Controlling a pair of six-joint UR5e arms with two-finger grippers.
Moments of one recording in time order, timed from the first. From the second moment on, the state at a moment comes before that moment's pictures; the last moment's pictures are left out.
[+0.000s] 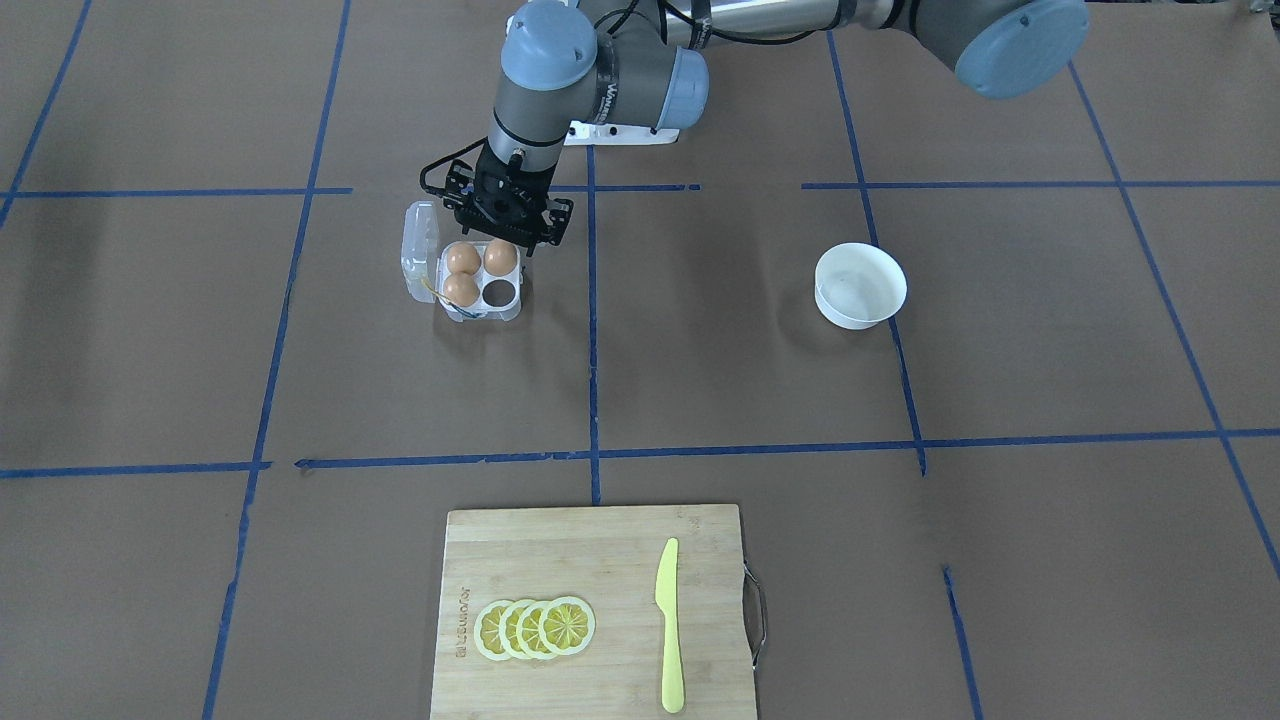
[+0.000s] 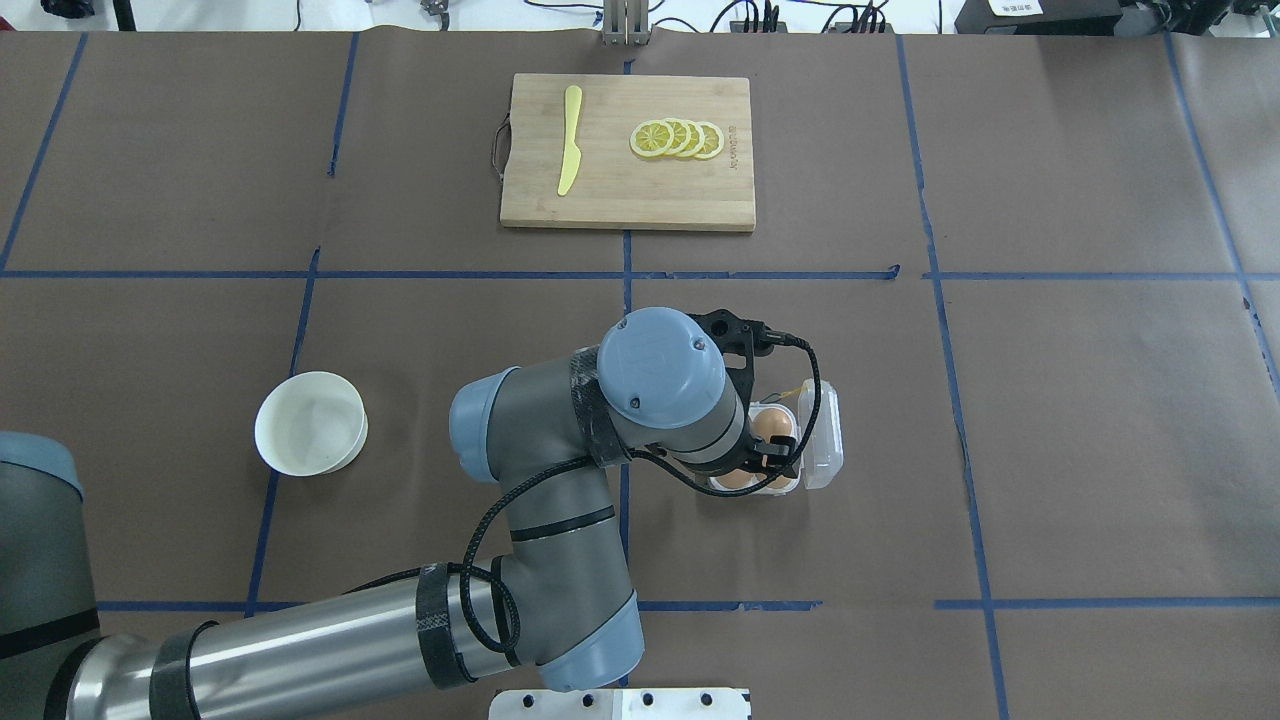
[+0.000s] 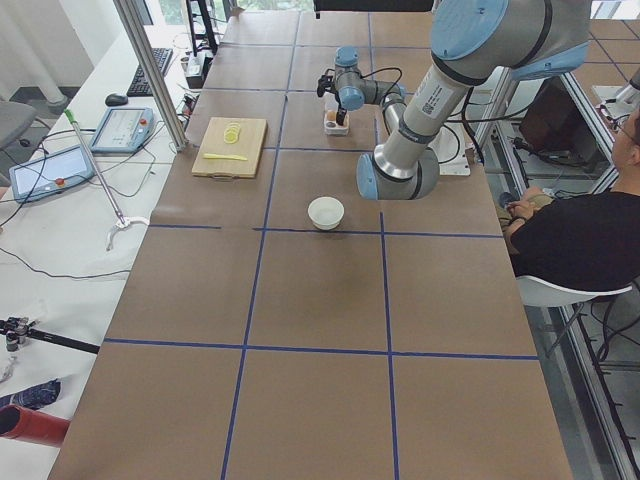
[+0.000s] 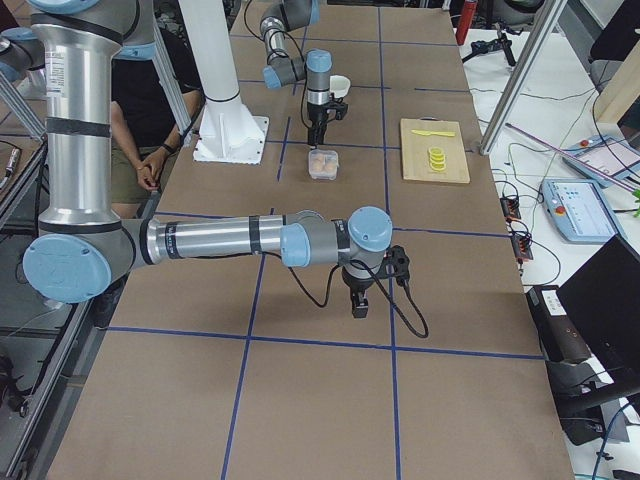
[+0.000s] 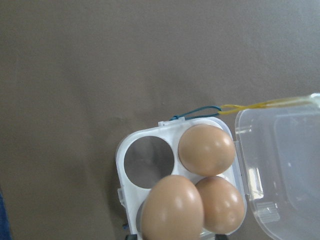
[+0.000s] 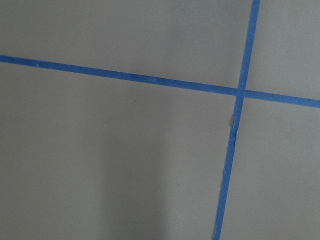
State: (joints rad) left arm -0.35 -2.51 -1.43 -1.85 -1.87 -1.16; right arm 1.45 -1.63 1.73 -1.55 2.40 0.02
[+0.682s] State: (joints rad) left arm -0.47 -2.39 -1.59 -1.75 -1.90 -1.06; right arm 1.36 -1.62 1.74 -1.38 2.48 0.26
